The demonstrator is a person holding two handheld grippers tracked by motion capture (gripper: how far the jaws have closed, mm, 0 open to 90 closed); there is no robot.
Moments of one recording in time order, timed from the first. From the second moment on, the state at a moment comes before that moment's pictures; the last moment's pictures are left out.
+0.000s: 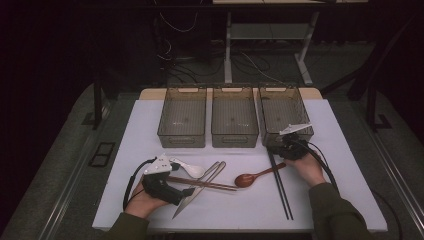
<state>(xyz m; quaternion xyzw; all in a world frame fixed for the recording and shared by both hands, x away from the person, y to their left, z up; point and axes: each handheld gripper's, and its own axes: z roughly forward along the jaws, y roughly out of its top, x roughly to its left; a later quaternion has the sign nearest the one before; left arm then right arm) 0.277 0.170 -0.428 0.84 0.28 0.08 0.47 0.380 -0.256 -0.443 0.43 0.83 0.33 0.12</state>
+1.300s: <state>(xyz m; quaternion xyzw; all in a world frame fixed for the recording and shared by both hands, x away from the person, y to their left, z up) 0.276 0.170 -0.428 0.84 0.28 0.07 0.47 0.371 -0.221 -0.438 0.37 0.85 0.35 0.10</state>
